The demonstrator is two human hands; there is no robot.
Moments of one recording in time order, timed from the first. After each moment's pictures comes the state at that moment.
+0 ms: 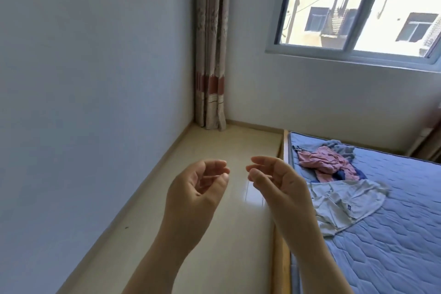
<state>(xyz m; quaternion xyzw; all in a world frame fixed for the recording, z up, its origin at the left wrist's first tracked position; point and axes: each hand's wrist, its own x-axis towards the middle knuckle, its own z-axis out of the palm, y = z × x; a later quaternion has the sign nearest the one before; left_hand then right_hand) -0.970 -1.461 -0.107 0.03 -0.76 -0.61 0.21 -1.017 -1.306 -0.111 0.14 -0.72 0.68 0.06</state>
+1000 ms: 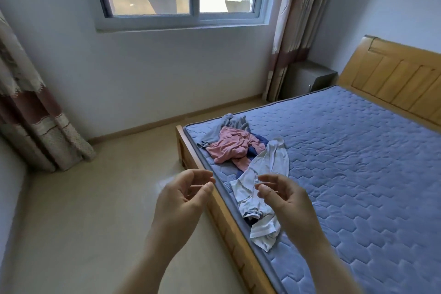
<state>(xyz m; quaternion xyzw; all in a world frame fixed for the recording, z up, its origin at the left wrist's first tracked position) -1.473 -1.418 -0.156 -0.22 -0.73 -0.64 -0.10 -1.368 -1.235 -0.171 -0.25 -0.73 0.60 0.21</state>
